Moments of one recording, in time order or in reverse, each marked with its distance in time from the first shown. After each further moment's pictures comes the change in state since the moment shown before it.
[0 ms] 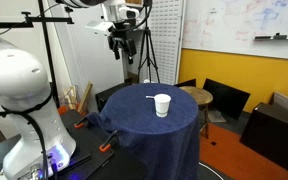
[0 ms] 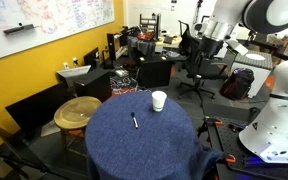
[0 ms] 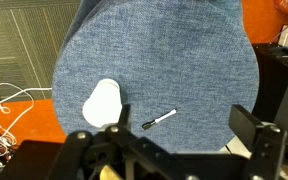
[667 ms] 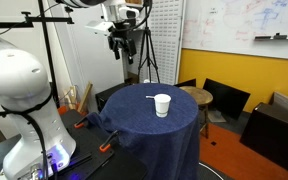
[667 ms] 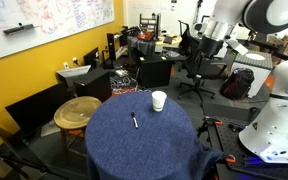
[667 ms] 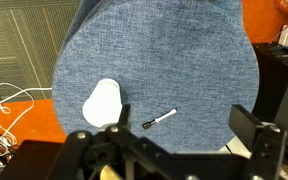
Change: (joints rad) arm 0.000 0.000 0.000 0.000 0.000 0.002 0.002
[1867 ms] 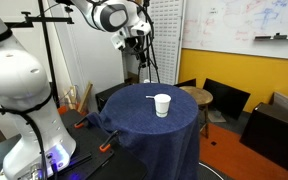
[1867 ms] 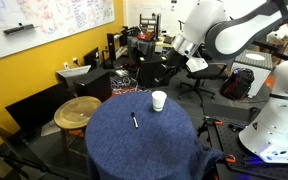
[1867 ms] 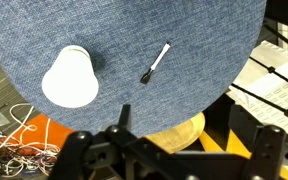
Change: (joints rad) arm -0.018 0.445 0.119 0.114 0.159 0.536 0.436
